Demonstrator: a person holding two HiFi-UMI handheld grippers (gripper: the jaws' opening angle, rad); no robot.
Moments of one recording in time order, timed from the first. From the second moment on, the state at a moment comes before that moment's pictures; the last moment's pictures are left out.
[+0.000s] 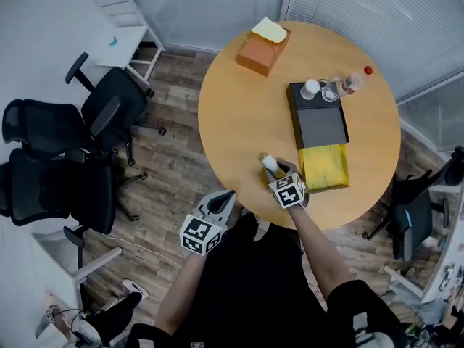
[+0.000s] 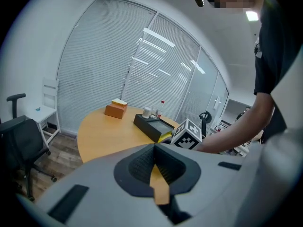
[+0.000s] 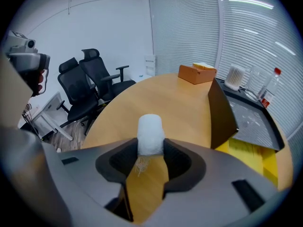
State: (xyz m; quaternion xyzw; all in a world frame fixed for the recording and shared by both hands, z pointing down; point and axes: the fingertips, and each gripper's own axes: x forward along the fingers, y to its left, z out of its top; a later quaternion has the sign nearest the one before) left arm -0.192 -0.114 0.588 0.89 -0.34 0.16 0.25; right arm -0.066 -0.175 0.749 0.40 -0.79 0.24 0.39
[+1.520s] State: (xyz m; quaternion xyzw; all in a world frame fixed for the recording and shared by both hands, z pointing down) left arm -0.052 -0.107 0.576 0.93 -0.25 0.17 0.22; right arm 0.088 -0.117 0.679 0.49 -0.78 0.24 0.31
